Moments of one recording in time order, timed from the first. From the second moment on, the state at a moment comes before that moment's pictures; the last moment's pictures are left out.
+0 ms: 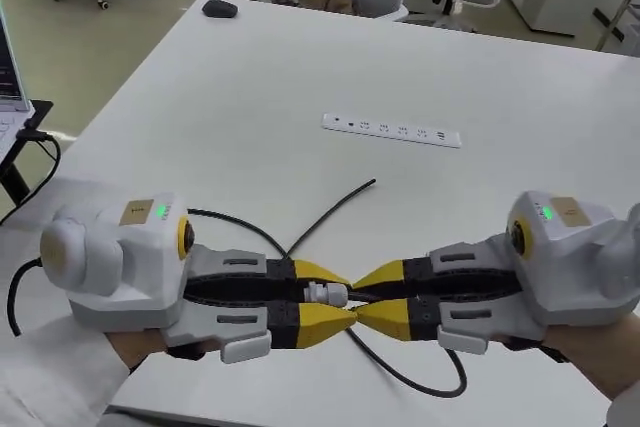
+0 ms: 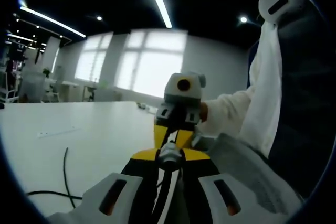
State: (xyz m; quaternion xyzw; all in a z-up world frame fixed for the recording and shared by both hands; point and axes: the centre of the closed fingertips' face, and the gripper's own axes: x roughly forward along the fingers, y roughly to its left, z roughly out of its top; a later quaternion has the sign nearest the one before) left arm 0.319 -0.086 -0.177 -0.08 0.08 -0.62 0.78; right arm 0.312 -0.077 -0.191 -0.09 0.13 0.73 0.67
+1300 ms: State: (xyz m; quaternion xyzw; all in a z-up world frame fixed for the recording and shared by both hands) left arm 0.320 -0.087 -0.183 -0.08 0.09 -0.62 0.78; right arm 0.321 -0.132 -0.239 -0.15 0.18 0.69 0.68
